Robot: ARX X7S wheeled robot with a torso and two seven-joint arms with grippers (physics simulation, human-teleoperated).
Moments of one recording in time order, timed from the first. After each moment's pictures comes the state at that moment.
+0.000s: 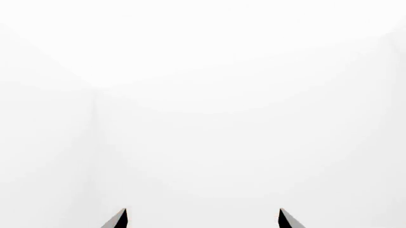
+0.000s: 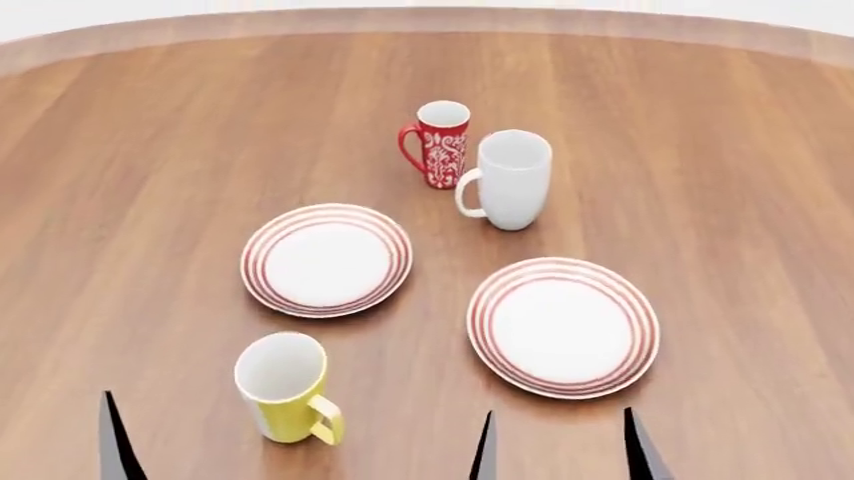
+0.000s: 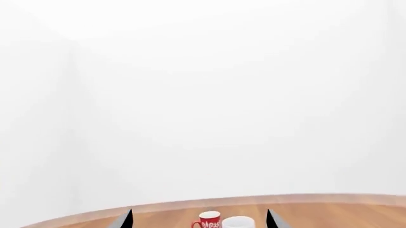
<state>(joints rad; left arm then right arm) 0.06 -0.15 0.14 0.09 0.21 0.63 -0.37 -0.06 0.13 -0.17 -0.08 0.19 -0.50 0.04</state>
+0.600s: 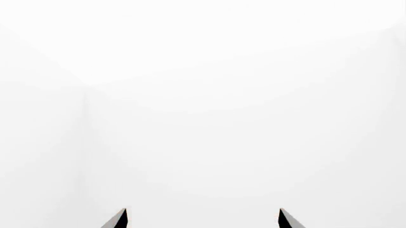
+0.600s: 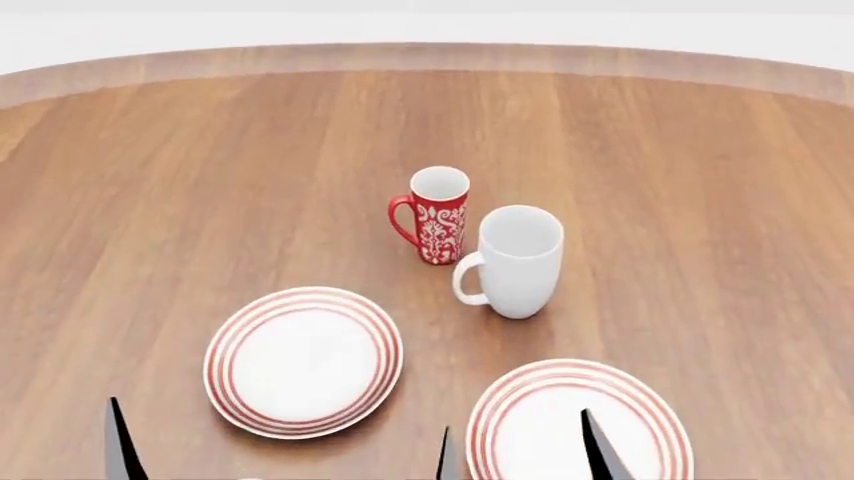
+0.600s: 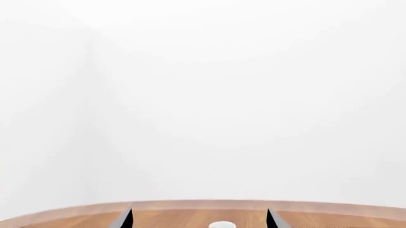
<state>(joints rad) 0.06 -0.18 0.17 0.09 0.21 0.63 -0.40 -0.05 0.17 -0.23 -0.08 0.18 -0.49 0.03</state>
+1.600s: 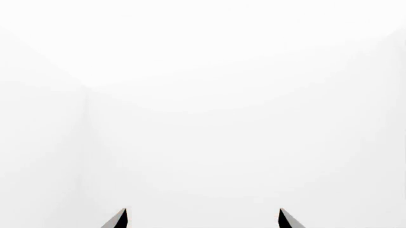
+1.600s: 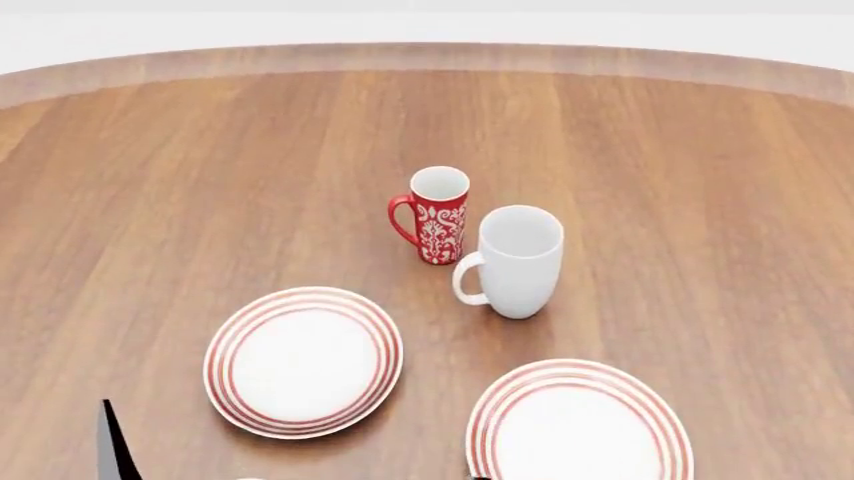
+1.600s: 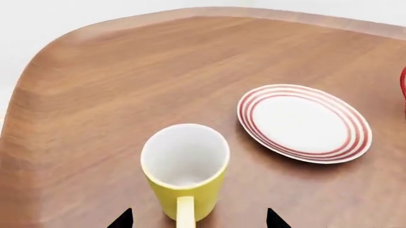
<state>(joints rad) 0.07 -0.21 0.20 0.11 0.21 0.63 -0.44 0.23 0.34 -0.56 -0.03 0.32 0.31 -0.36</state>
